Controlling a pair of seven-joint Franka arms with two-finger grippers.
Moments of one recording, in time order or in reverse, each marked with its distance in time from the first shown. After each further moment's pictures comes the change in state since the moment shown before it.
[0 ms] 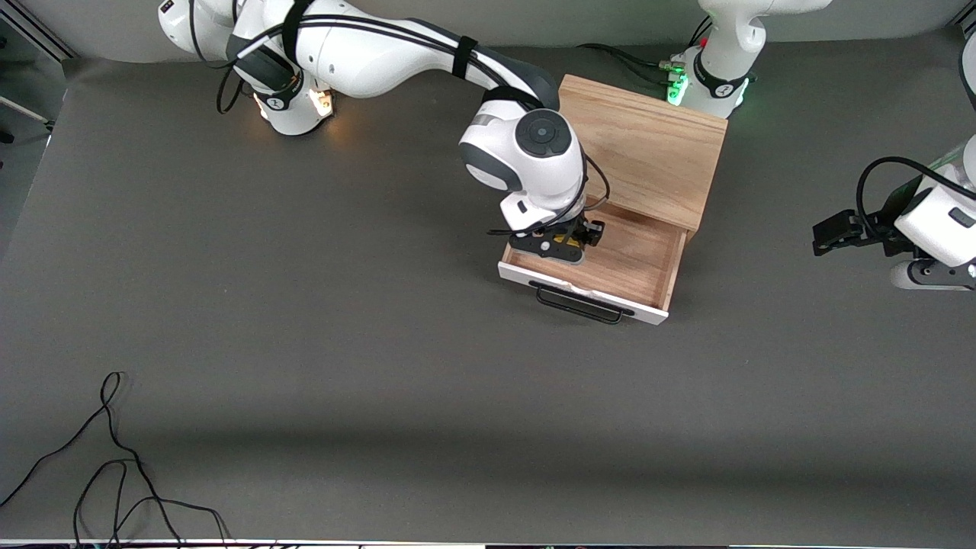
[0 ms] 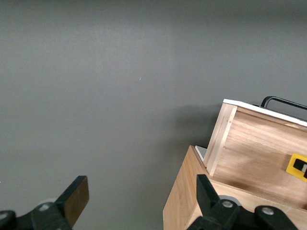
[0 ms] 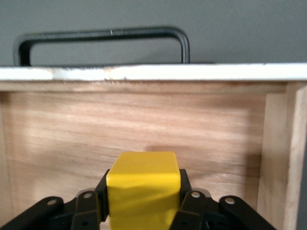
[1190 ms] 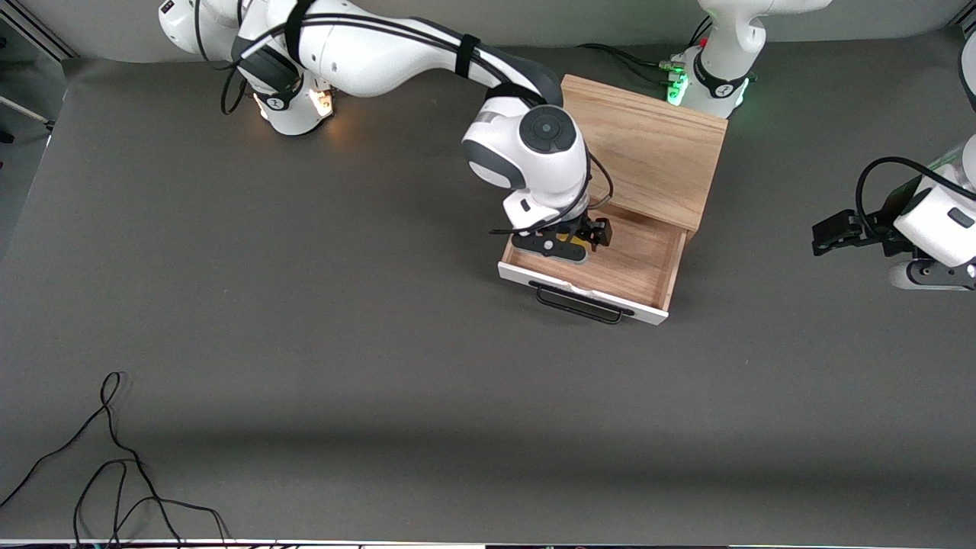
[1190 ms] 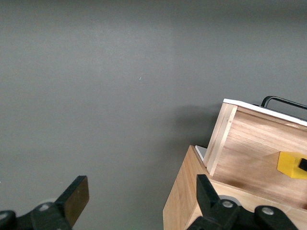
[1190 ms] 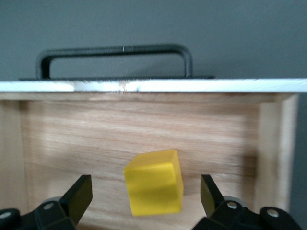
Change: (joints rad) left arm 0.000 0.000 0.000 -0.001 0.000 -0.001 0.000; right arm 0.000 -0.025 -0.011 0.063 -0.007 -0.069 0.001
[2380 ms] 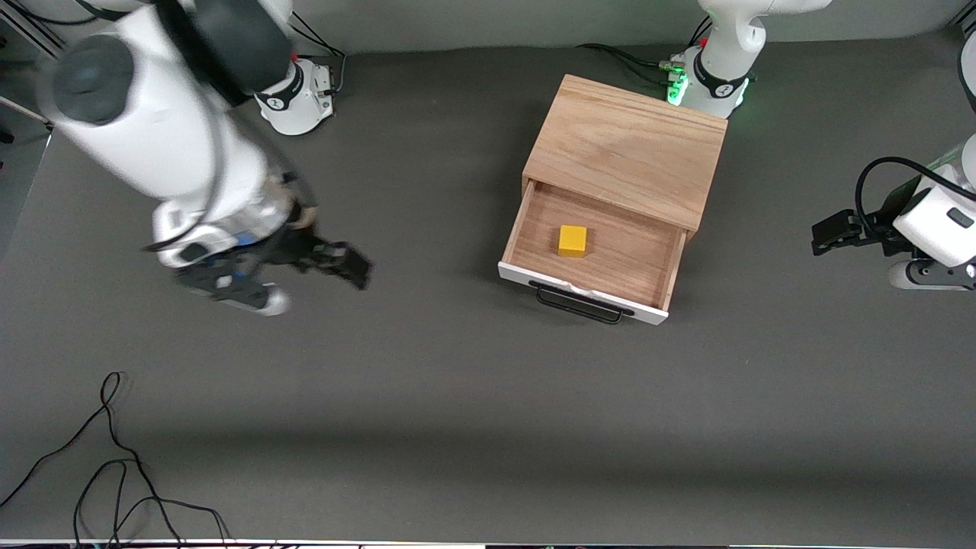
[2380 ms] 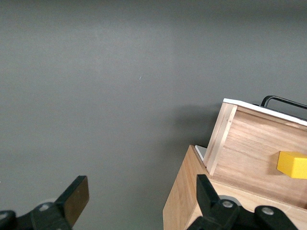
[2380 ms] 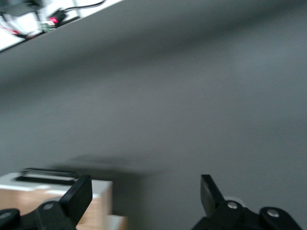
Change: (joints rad) left arm 0.000 0.000 -0.001 -0.001 0.000 0.000 0.000; right arm -0.632 -0.505 0.008 -0.185 0.173 -0.365 -0.628
